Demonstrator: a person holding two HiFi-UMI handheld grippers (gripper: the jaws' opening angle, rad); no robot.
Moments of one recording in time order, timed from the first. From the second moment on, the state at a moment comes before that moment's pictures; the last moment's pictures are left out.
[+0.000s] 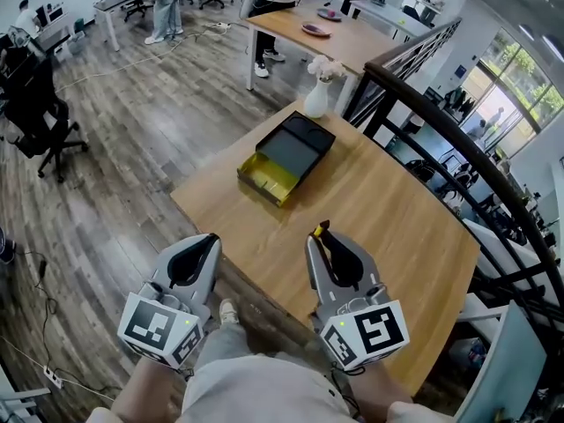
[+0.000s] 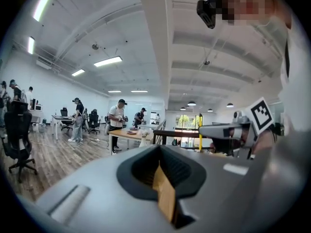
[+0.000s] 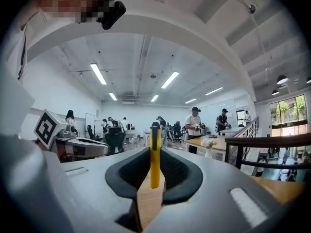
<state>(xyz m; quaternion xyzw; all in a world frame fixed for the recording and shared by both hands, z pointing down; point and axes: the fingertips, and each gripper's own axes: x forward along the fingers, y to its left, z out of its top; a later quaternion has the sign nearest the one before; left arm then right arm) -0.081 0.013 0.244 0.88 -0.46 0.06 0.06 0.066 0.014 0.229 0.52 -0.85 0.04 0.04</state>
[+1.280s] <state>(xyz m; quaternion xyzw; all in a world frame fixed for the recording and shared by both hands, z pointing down) -0.125 -0.132 0.254 0.90 -0.42 0.07 0.07 0.038 -0.108 0.235 0.57 -0.82 0.05 0.04</state>
